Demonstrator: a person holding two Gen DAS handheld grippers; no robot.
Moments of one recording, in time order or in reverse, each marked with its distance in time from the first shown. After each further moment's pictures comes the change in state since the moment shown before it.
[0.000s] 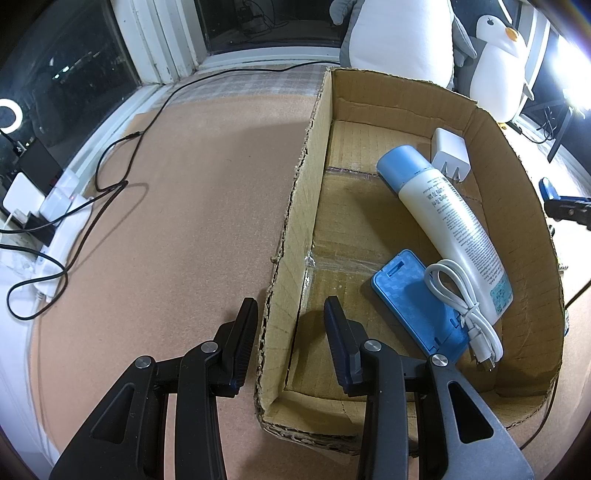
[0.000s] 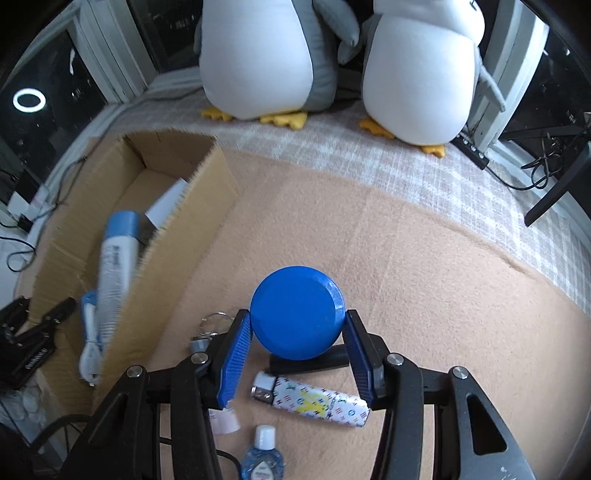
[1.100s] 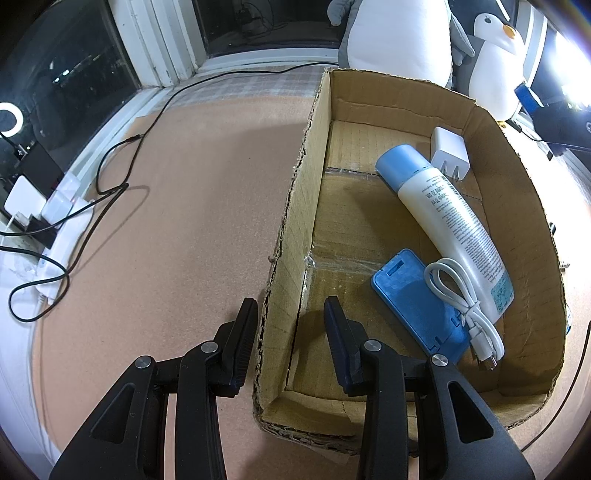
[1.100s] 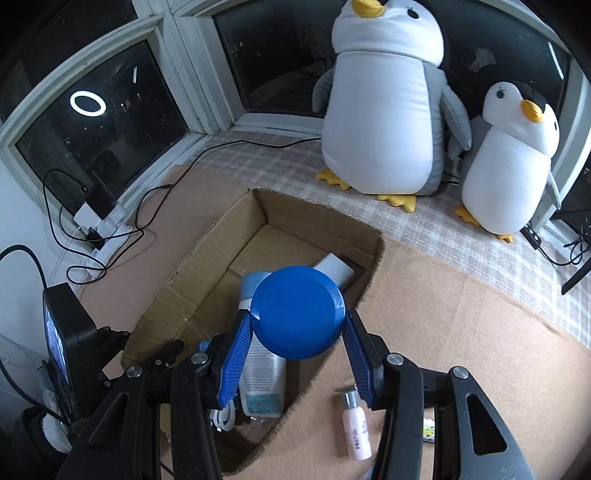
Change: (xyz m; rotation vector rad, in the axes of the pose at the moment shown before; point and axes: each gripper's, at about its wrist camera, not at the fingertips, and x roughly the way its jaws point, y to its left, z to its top) left arm -0.001 -0.002 0.001 0.005 -0.002 0.008; right arm -0.037 0.113 0.036 -0.100 -0.137 0.156
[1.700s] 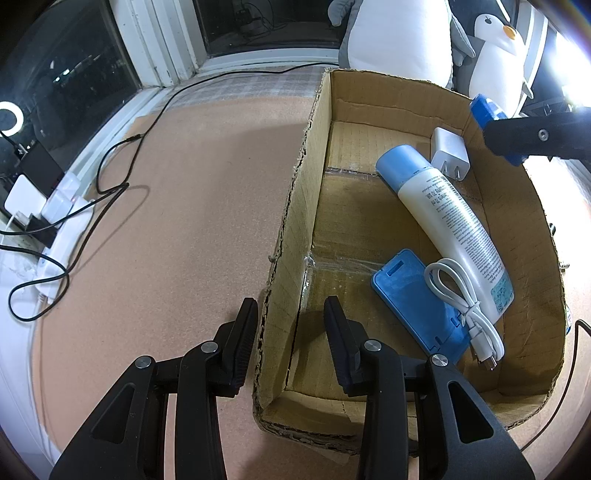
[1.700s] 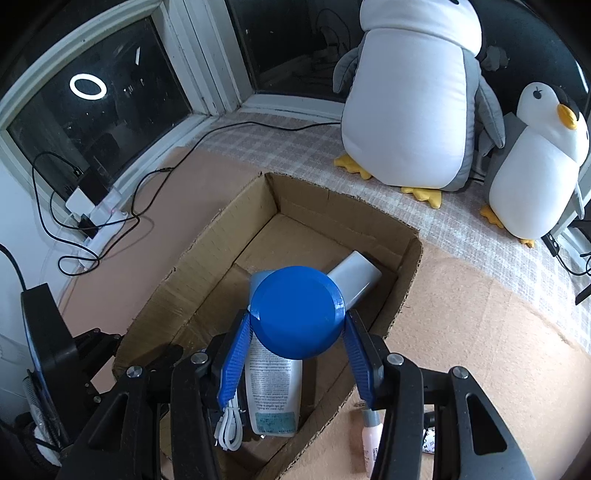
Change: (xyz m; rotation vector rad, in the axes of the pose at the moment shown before) left arm 0.000 0.000 0.000 -0.001 0.000 0.000; right arm 0.035 0.017 0.007 -0.031 0.054 -0.005
